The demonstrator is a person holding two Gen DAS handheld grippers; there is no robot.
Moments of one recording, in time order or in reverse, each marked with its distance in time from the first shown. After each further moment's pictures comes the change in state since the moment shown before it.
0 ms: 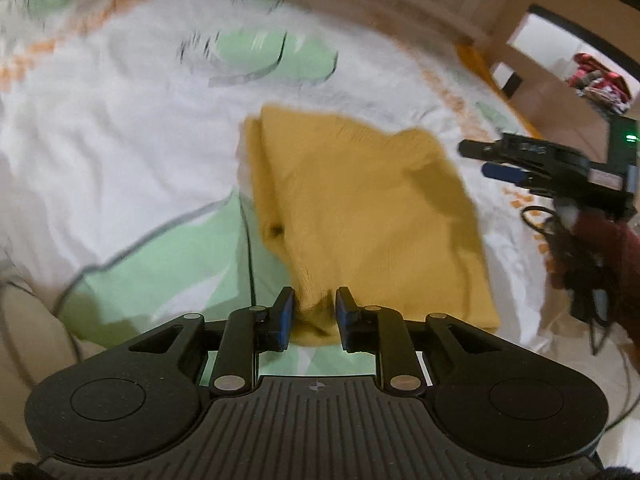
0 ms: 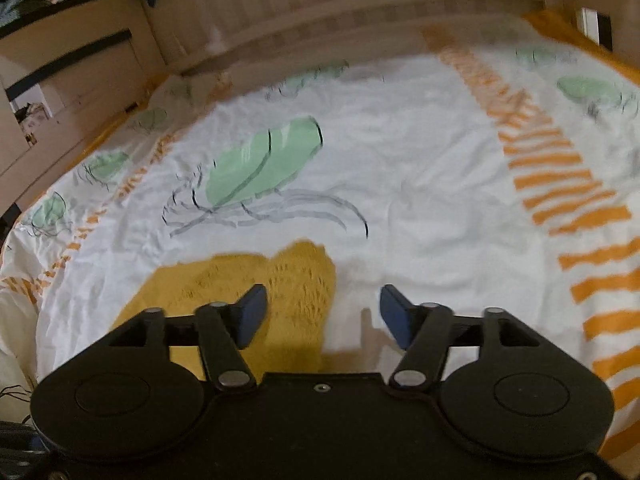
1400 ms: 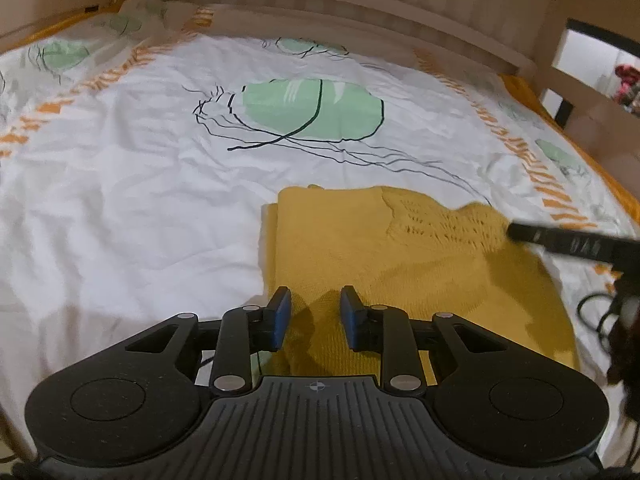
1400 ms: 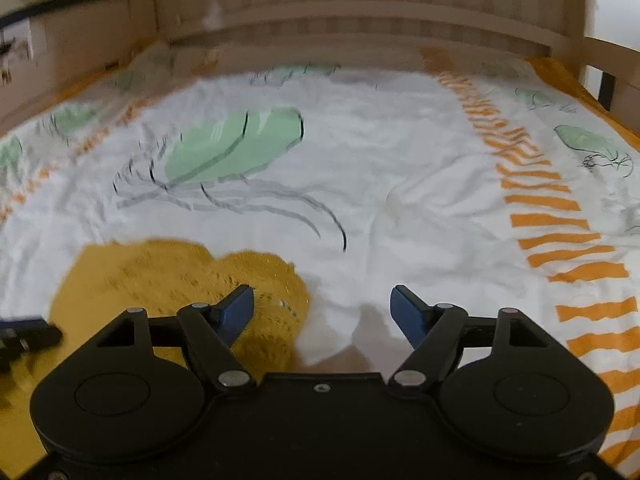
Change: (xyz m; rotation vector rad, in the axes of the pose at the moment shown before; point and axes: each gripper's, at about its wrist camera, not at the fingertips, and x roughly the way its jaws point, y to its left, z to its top) left arm 0.071 -0.004 0.045 0.026 -0.124 0.187; right arm 0.036 0.012 -0.005 -0.163 -0.013 -0.146
